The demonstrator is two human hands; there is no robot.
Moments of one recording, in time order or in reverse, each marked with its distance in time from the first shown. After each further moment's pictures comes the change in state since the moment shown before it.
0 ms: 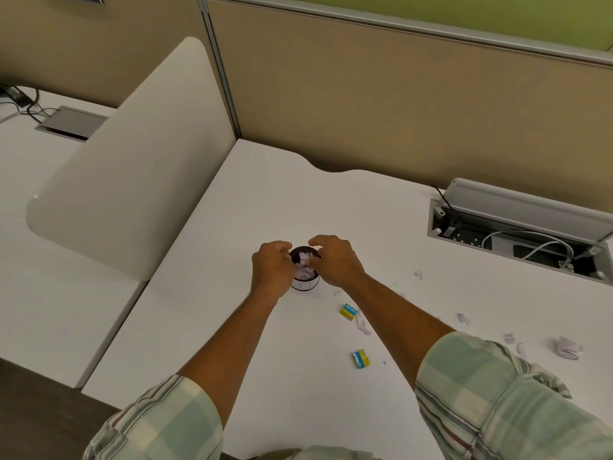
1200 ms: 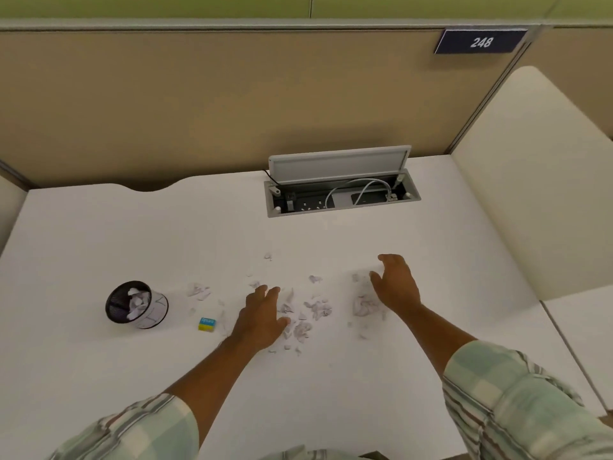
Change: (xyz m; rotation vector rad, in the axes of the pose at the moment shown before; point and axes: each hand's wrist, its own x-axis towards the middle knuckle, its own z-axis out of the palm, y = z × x) left_hand -0.136 0.033 0.245 0.794 -0.678 0.478; right_hand -0.215 0.370 -0.169 -0.039 0.466 0.546
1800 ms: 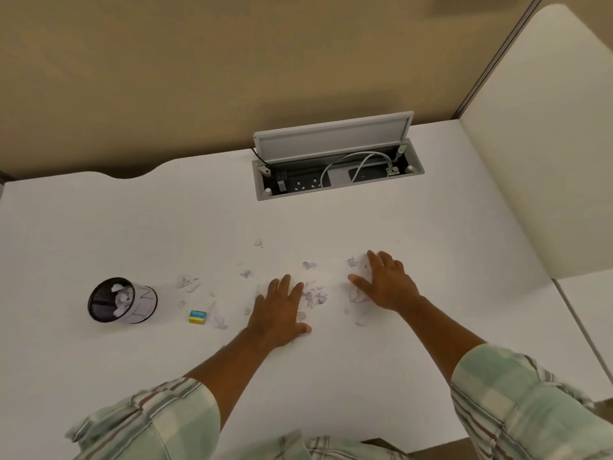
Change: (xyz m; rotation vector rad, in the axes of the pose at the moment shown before) left_hand 0.023 0.033 0.039 0.383 -0.144 0.177; right_hand 0.004 0.029 0.023 -0.244 -0.309 -0.065
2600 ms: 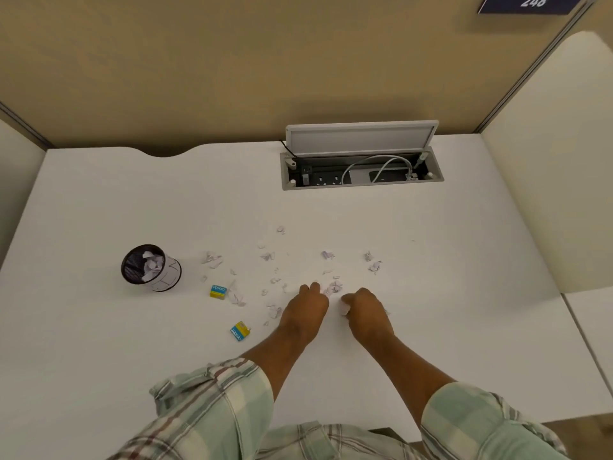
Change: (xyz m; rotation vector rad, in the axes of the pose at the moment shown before) left_hand -0.022 0.027 0.024 -0.177 0.142 0.011; right_hand -0.070 -0.084 0.063 0.012 0.068 -0.102
